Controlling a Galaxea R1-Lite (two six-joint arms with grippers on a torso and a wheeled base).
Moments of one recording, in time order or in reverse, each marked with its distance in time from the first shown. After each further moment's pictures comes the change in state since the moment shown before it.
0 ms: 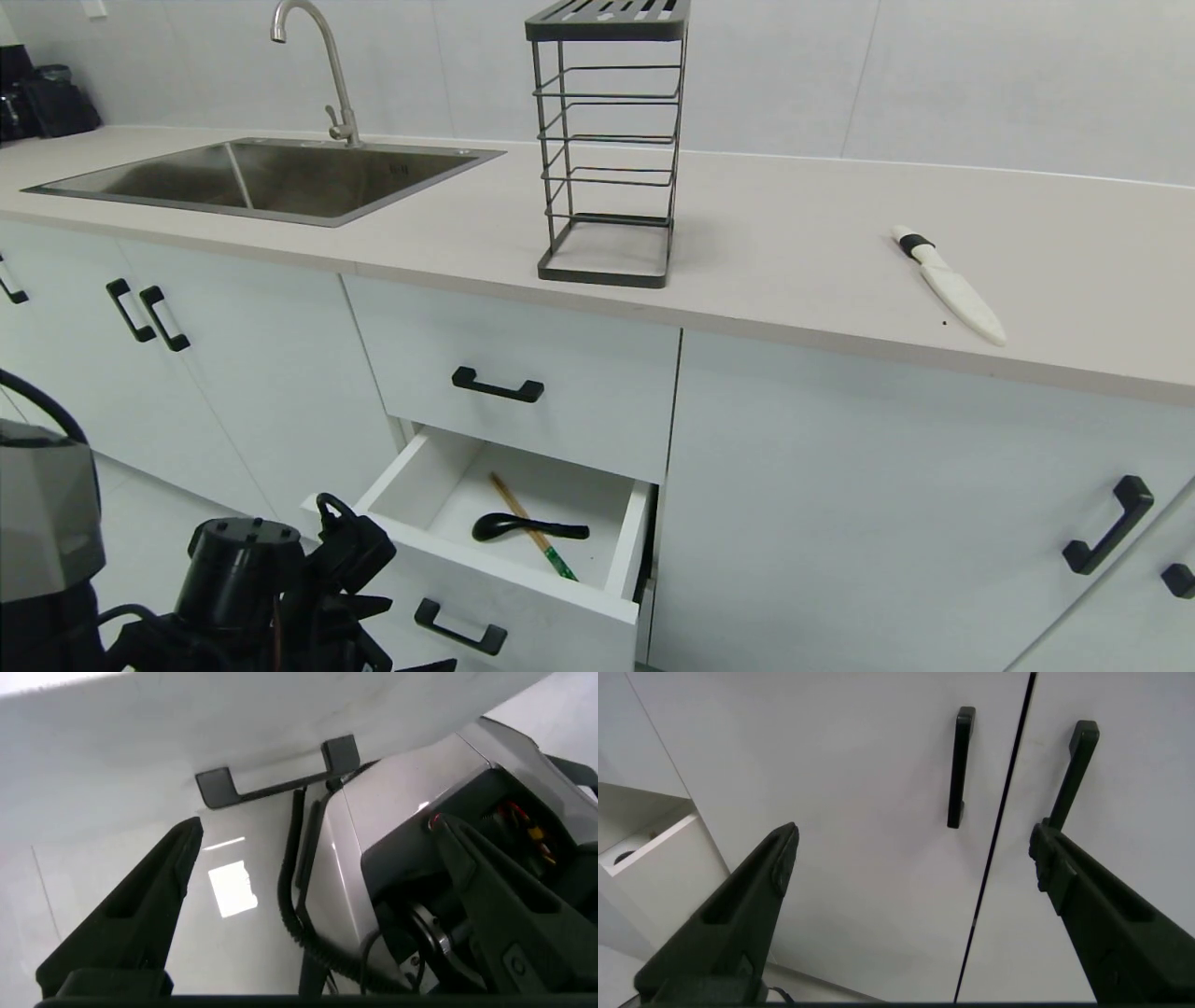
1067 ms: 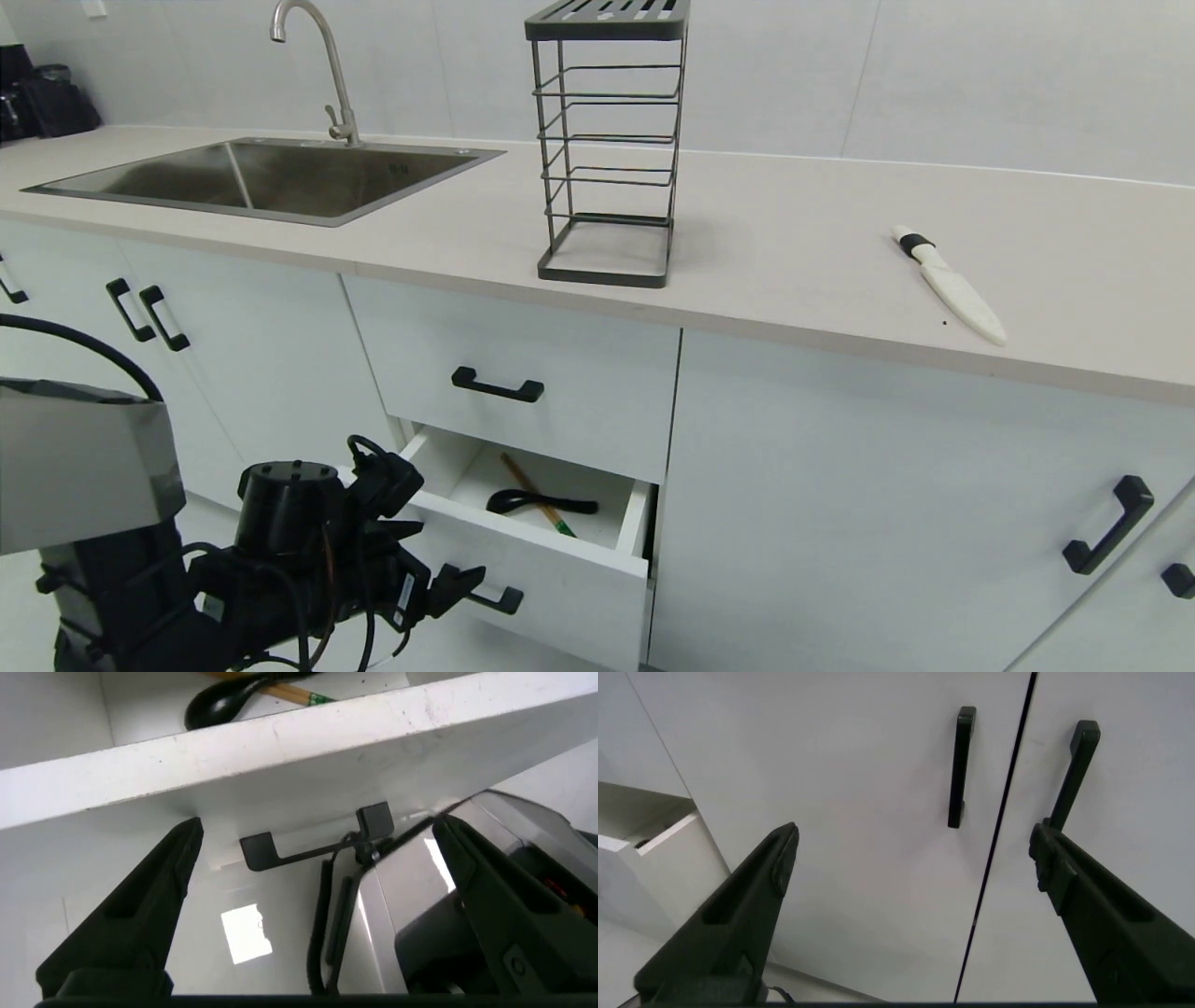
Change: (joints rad) left arm 0.034 0.117 -0.200 -0.068 -0.001 -0.002; right arm 0.000 0.001 0.000 0.000 0.000 0.000
